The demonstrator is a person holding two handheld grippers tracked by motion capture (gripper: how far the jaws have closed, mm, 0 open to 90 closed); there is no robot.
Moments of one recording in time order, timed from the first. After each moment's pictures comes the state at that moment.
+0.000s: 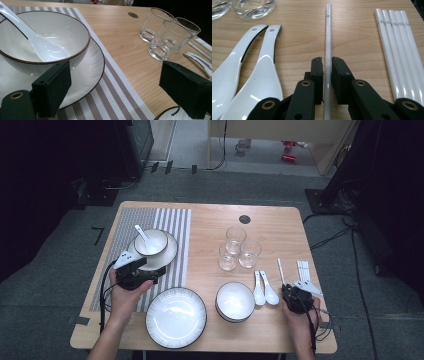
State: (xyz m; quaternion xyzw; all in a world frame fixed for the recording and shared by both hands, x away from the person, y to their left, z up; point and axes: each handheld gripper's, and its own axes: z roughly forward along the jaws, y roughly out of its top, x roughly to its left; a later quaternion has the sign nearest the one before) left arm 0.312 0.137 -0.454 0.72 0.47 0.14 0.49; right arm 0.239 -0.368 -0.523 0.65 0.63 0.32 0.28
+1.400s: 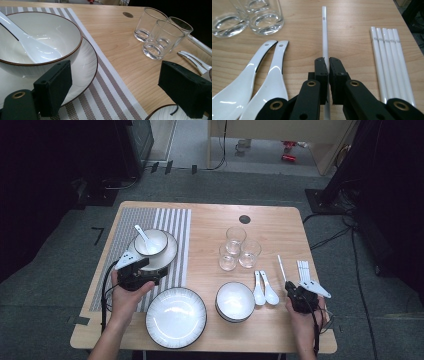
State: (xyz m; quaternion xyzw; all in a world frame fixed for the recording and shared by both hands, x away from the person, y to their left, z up) left arm 0.309 0.132 -0.451 0.72 0.46 0.14 0.50; right arm 0.231 -0.376 -0.505 0.62 0.63 0.36 0.29
